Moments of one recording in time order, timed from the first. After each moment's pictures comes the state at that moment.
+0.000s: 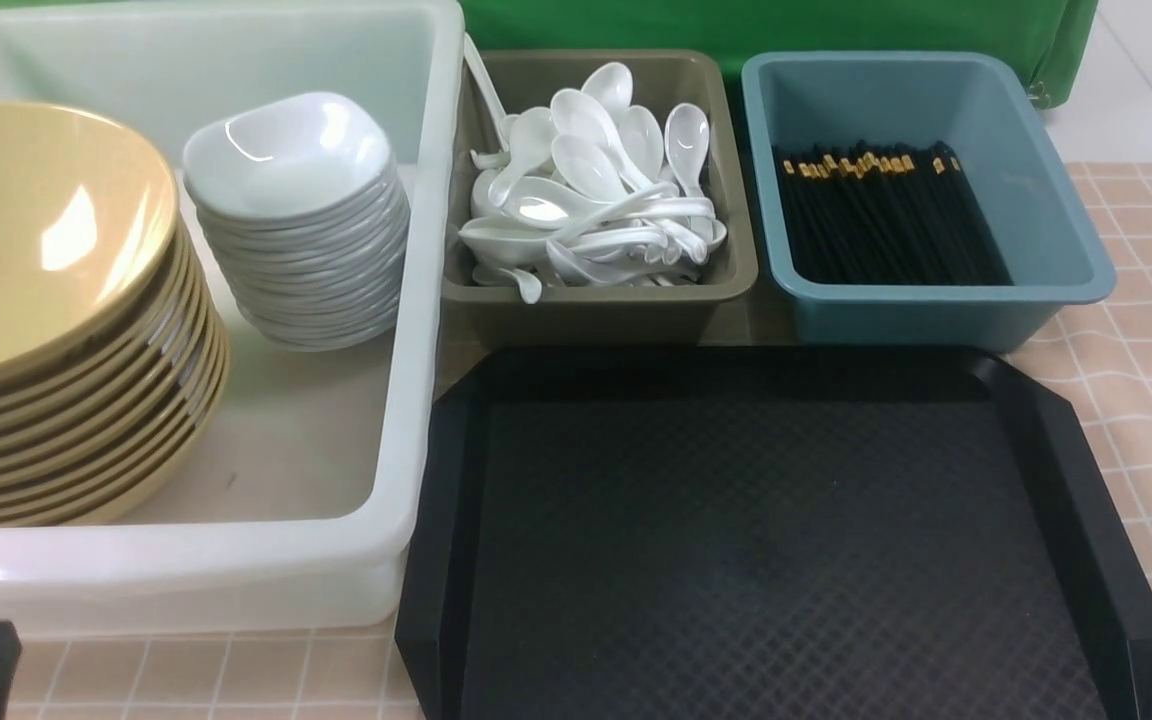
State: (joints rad) right arm -0.10 -0.01 0.03 -0.12 0.32 0.18; left arm 0.05 -0.01 0.03 -0.01 0.31 0.08
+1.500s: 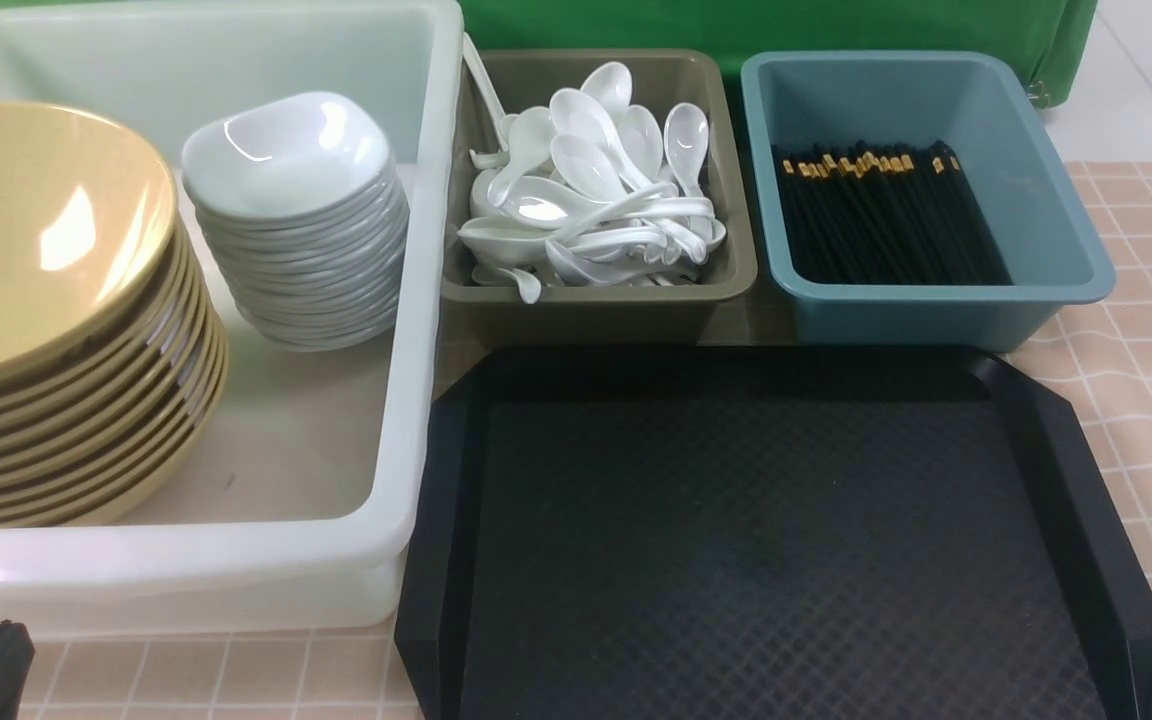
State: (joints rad) right arm -0.10 -0.01 0.03 -0.12 0.32 0.18; left arm 0.03 -0.01 0.03 -0.03 0.31 0.08
